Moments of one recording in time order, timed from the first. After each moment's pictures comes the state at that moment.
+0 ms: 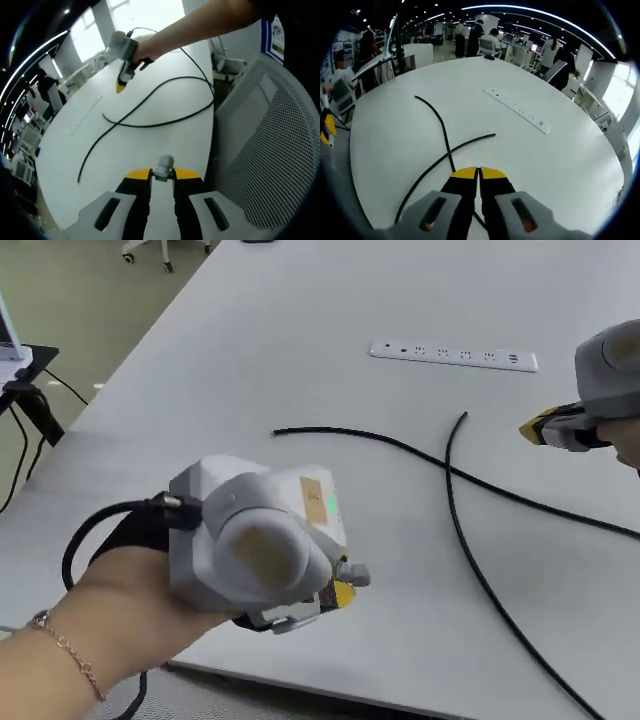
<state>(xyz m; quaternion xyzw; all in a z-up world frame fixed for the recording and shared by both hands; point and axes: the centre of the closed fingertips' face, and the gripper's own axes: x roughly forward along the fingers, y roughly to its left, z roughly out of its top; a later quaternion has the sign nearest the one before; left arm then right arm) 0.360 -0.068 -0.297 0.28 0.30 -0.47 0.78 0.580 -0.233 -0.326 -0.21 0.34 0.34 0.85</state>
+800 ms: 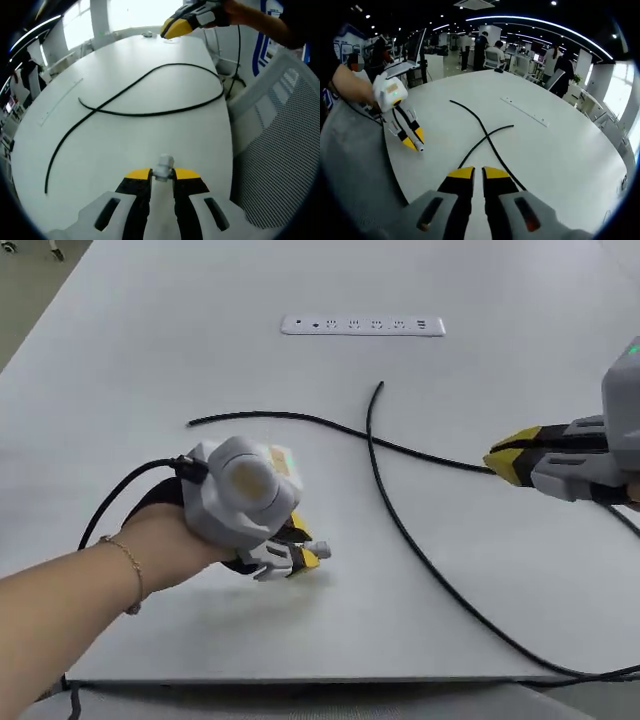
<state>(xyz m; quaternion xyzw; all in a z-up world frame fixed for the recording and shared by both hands) 0.406 -0.100 -0.395 0.25 0.35 -0.52 0.73 0.428 -0.251 -0.270 -0.18 0.30 0.36 0.86</state>
